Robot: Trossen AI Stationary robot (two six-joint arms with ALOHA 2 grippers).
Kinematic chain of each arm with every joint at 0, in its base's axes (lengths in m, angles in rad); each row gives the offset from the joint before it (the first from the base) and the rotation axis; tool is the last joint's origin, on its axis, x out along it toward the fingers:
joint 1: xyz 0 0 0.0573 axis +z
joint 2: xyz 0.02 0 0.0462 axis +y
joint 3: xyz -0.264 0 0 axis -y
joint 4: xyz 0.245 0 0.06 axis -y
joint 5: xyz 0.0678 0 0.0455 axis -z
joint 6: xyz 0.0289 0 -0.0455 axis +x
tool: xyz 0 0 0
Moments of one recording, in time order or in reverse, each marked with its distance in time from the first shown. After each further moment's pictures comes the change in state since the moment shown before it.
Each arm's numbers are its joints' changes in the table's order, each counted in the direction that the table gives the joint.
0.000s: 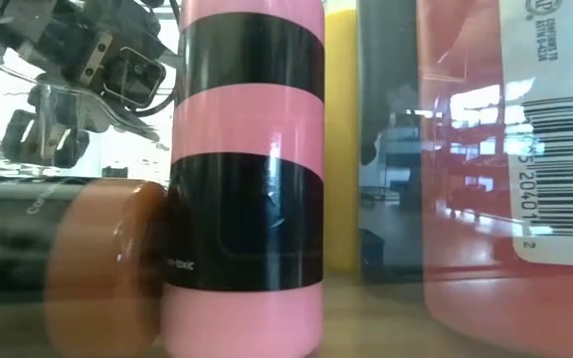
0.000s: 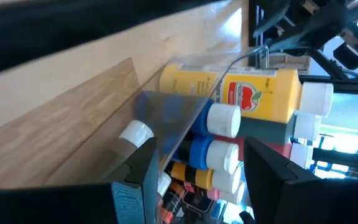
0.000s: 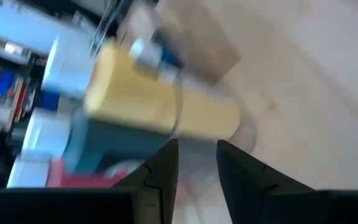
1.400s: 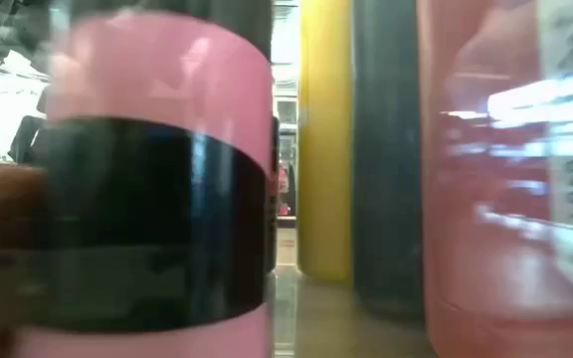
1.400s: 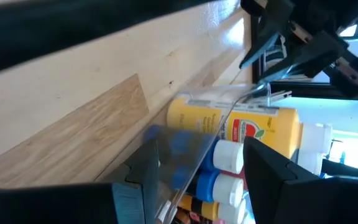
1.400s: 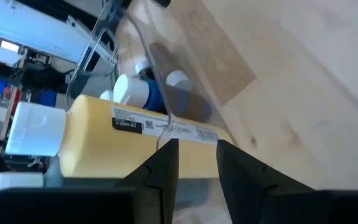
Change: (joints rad) left arm 0.010 0.000 0.000 -0.017 -0.024 0.034; right arm -0.046 0.166 0.136 0.020 -0.073 -0.029
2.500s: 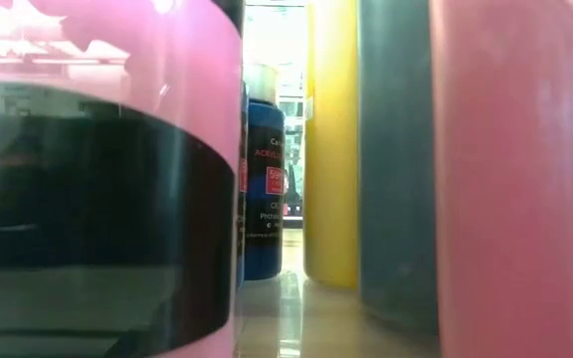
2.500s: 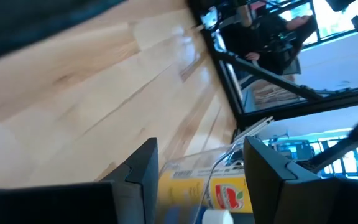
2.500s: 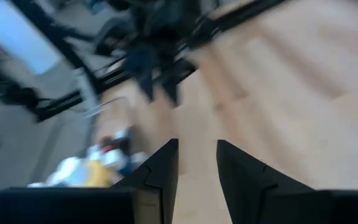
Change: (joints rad) left arm 0.081 0.000 0.000 0.134 -0.108 0.319; right arm -0.098 -0.606 0.000 -0.476 0.238 -0.547
